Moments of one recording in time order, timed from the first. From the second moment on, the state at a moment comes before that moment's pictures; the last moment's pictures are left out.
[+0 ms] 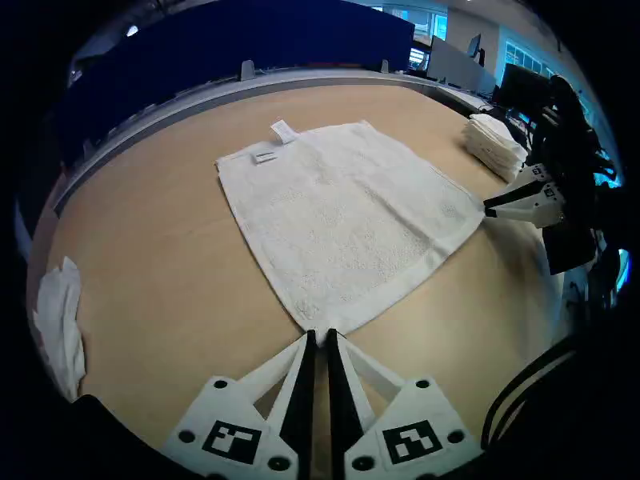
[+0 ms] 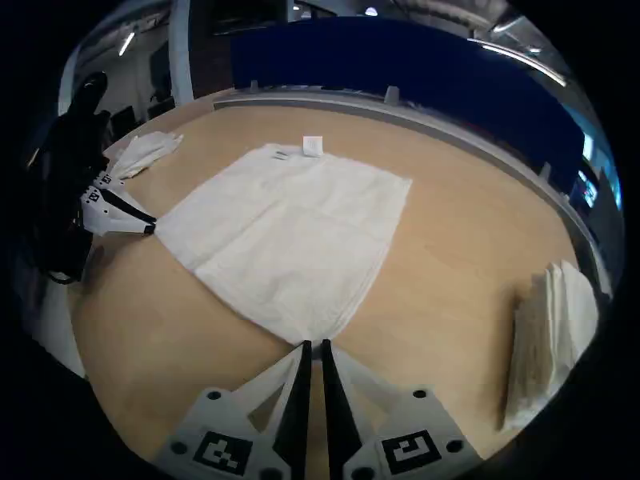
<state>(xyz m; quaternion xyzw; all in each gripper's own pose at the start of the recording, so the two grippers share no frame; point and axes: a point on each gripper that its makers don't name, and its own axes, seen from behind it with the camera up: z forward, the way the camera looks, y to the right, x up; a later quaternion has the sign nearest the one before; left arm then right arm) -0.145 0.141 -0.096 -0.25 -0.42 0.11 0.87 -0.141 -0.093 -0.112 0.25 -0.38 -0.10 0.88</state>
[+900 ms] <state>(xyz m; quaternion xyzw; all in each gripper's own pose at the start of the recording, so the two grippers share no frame) -0.060 0.138 -0.111 -0.25 -0.40 0.06 0.88 -0.032 -0.106 -0.120 0.25 -0.33 -0.07 0.91</state>
